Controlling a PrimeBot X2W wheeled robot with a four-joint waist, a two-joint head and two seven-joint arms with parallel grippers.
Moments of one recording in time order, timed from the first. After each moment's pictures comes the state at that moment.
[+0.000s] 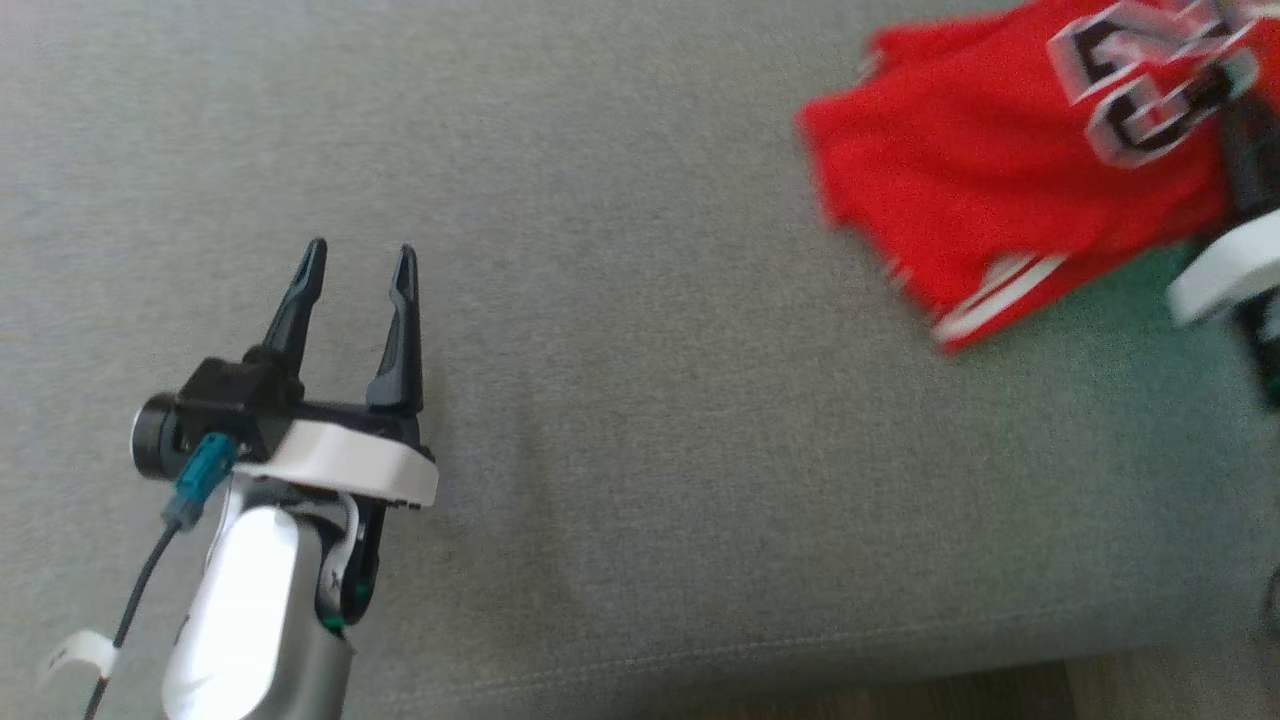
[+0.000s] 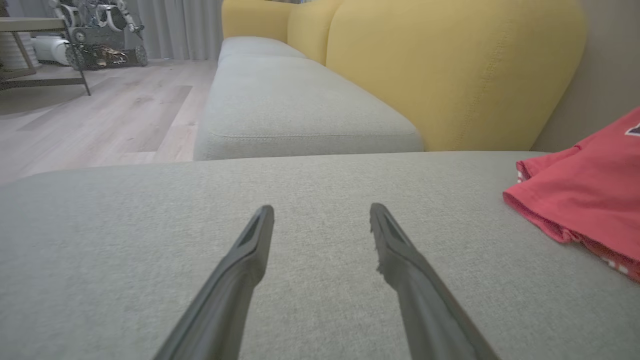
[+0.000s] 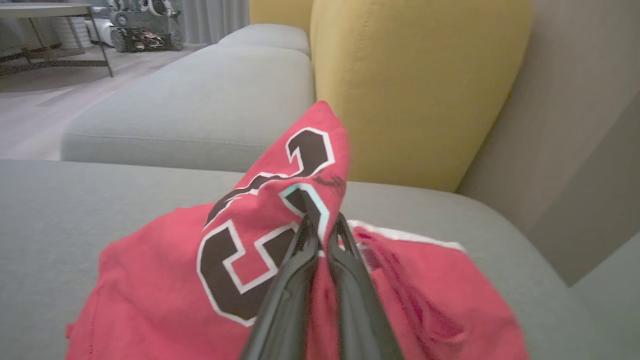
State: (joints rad) left arm -0.26 0.09 -0.18 0.19 -0.17 0.00 -0.25; right arm -0.55 -0.39 0.07 0.39 0.27 0.13 0.03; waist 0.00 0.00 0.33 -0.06
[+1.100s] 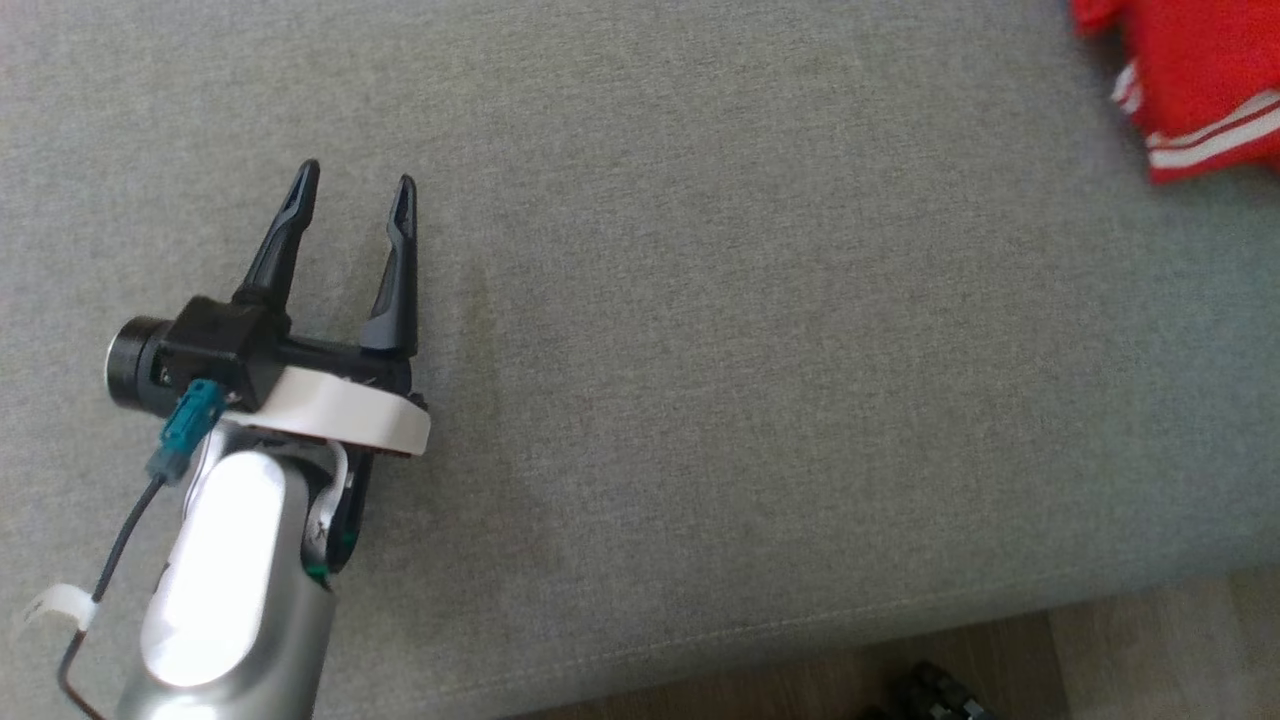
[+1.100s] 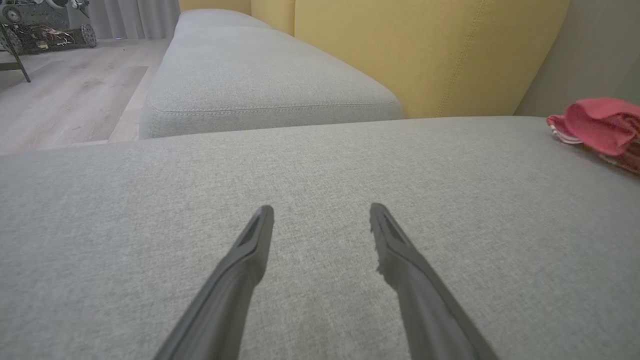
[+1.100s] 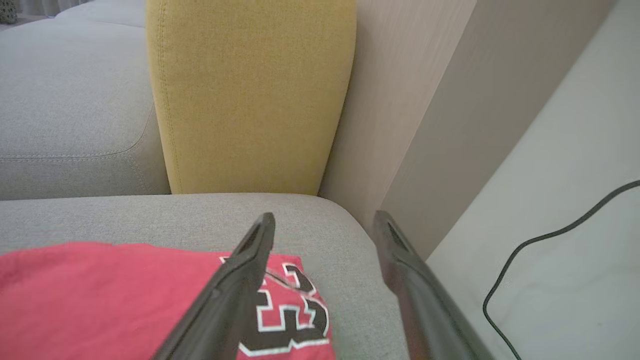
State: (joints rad) left arm -0.36 0.13 -0.21 0.17 -0.14 -0.02 -0.25; right arm -0.88 -0.59 -0.06 0.72 0.29 0.13 -0.01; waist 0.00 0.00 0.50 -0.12
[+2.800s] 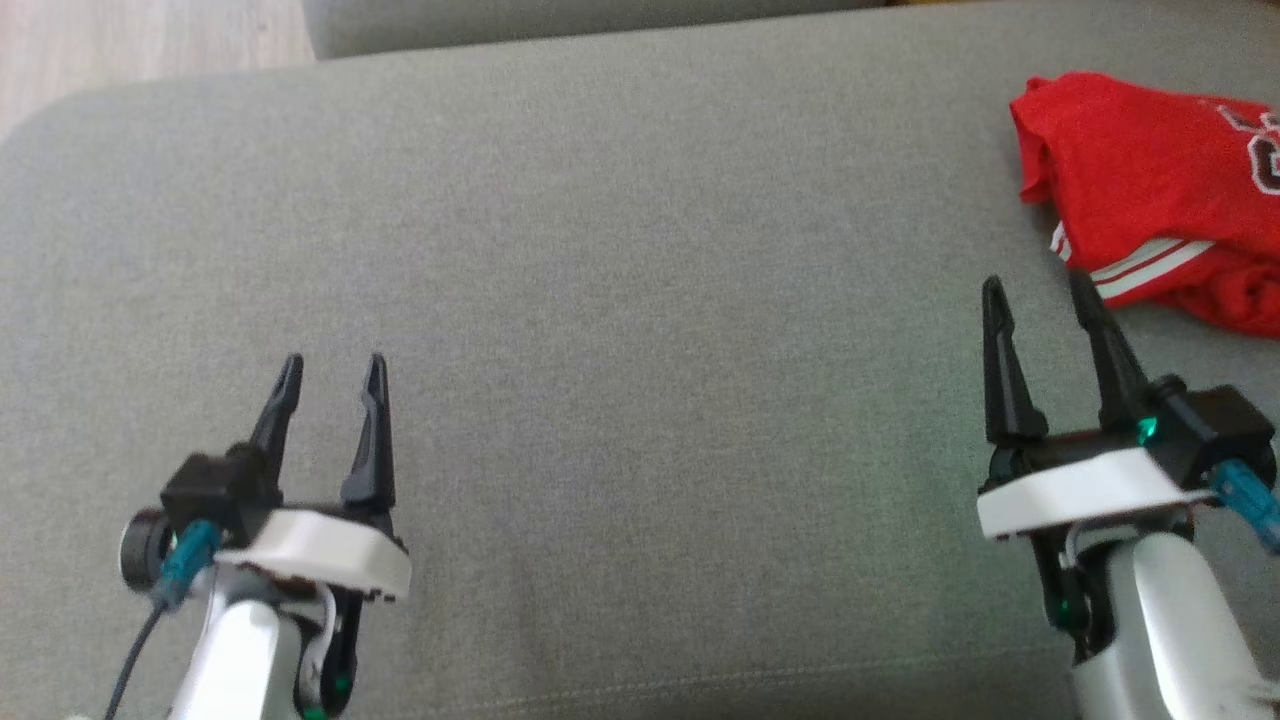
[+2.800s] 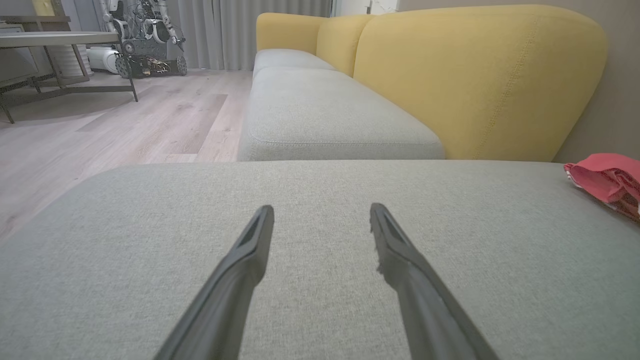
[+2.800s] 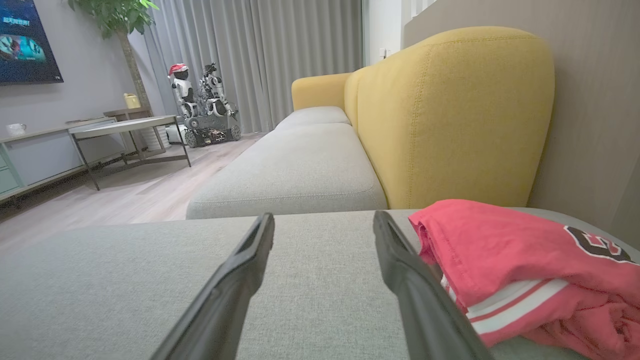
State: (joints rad) left arm -0.13 0.14 -0.18 0.21 -0.23 0.04 -0.25; right arm -0.16 -0.06 0.03 0.13 0.14 0.13 -0.15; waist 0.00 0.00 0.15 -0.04
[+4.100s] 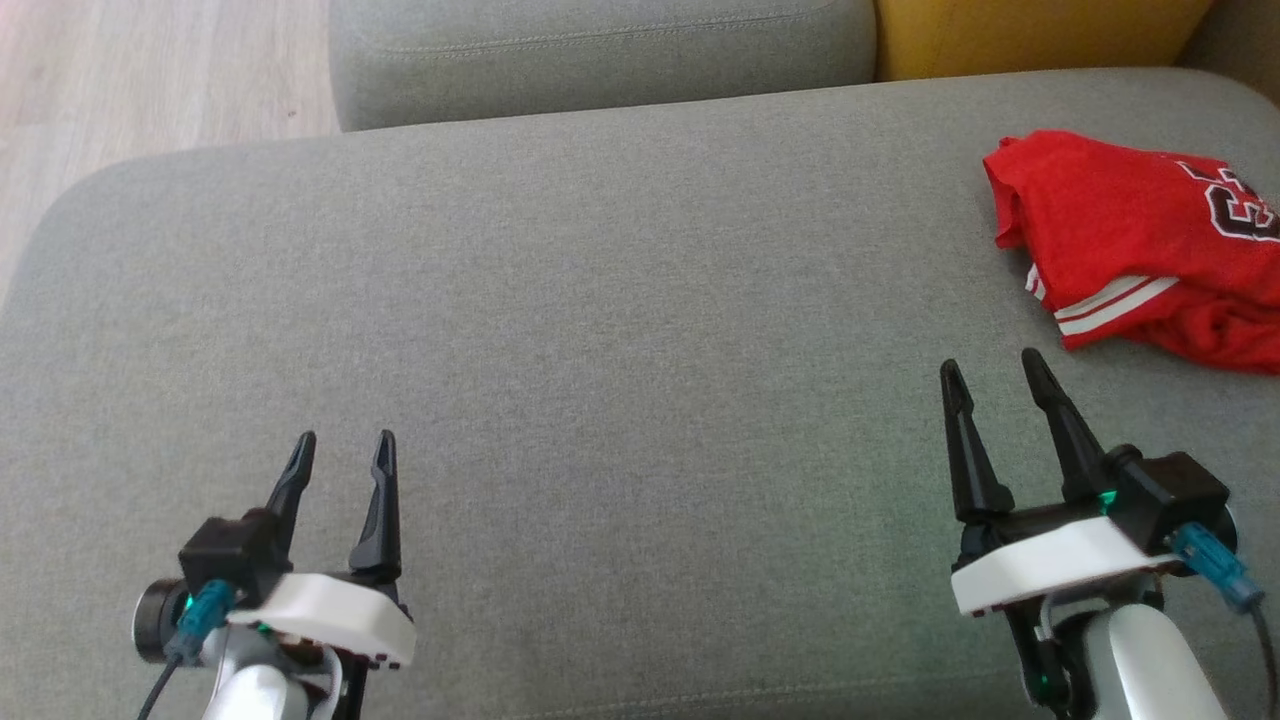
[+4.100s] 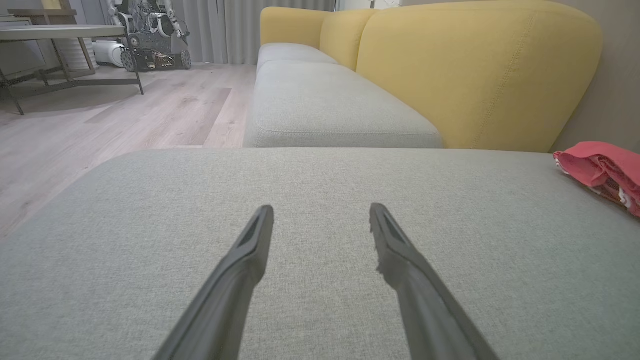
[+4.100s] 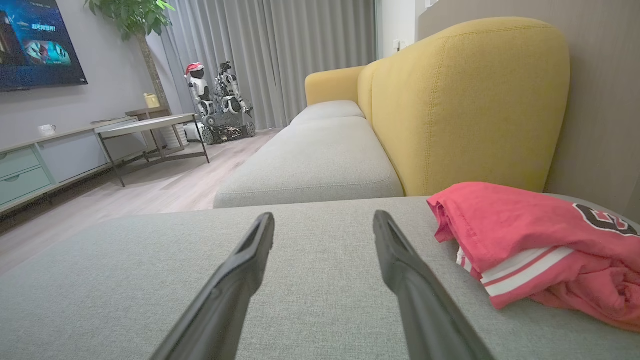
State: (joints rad) left arm -0.02 0.15 -0.20 0.21 -0.26 0.05 -0.25; right arm -0.03 -0.05 0.08 0.07 0.16 0.13 -0.10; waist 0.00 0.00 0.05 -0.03
